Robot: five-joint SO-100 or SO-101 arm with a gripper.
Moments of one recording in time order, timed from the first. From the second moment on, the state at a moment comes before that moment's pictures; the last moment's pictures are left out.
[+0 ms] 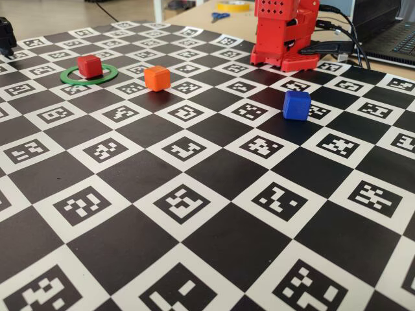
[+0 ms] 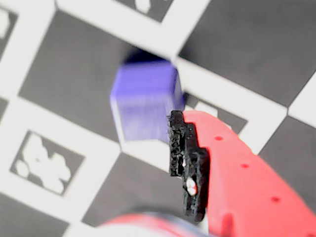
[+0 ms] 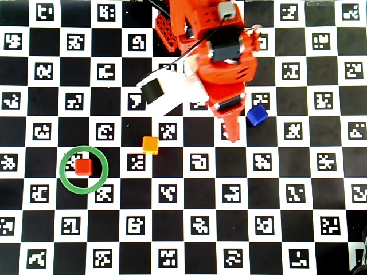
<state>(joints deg) -17.4 116.9 95.1 99.4 -8.1</state>
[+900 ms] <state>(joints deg) -39.5 114.0 113.6 78.8 7.5</state>
